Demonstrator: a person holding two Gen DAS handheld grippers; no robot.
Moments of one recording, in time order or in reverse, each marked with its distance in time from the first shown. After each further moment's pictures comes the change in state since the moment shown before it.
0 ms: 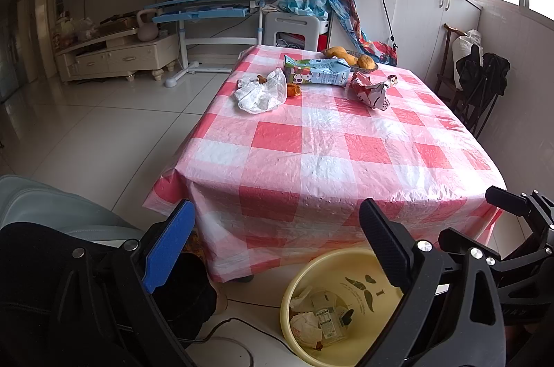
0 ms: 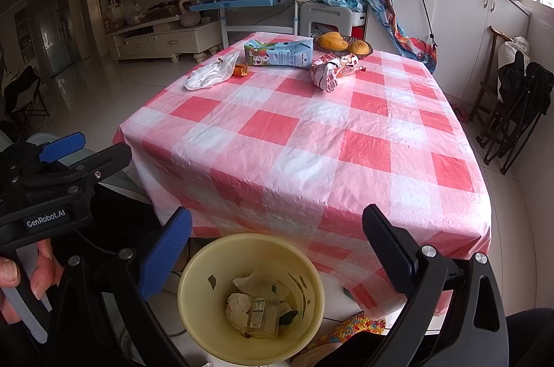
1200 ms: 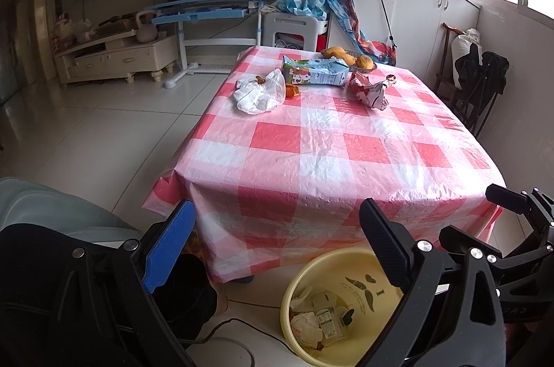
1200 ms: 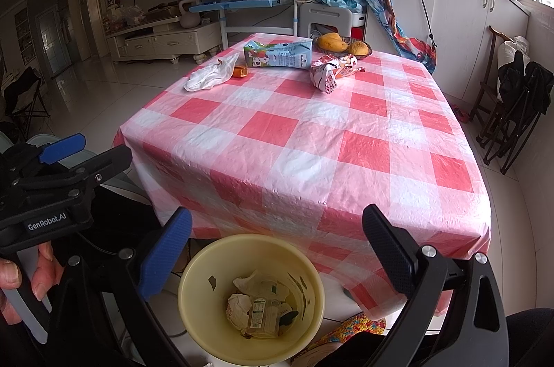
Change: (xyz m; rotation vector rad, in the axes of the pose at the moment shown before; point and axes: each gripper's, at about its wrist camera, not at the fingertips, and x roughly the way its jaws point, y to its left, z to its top) left arm -0.001 -0.001 -0.001 0.002 -0.002 -0.002; right arm -0.002 -0.001 0.002 0.005 -0.004 0.000
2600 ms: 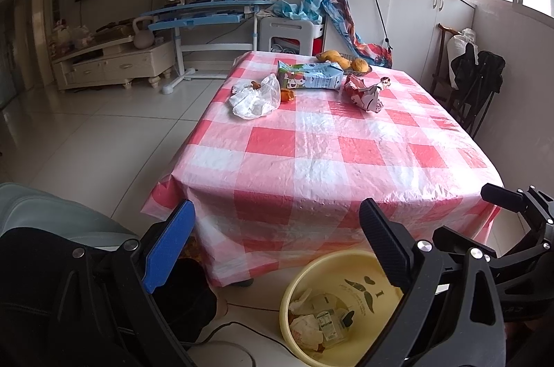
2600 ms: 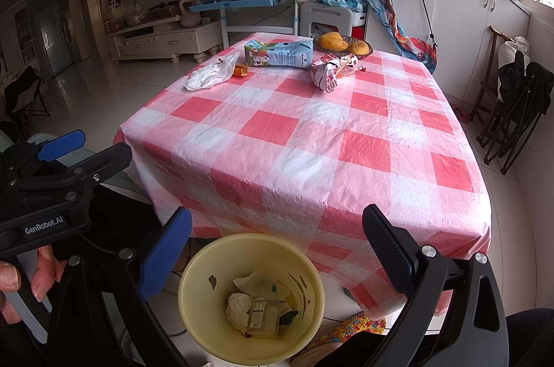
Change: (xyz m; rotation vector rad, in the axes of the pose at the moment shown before) left arm -0.002 -0.011 0.004 0.003 -0.014 -0.008; right arm 0.000 -0.001 0.000 0.003 -0.001 0.002
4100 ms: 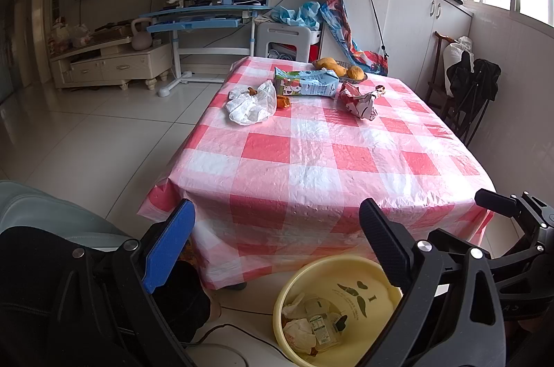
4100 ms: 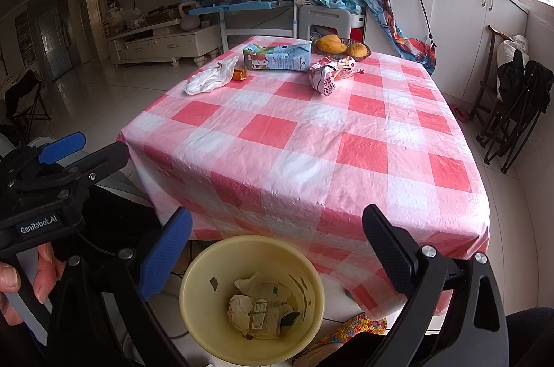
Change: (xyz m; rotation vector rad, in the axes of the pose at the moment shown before) left arm 0.000 -0.010 0.005 -0.010 -0.017 -0.015; right arm -0.001 -0.002 0.000 0.004 -0.004 0.002
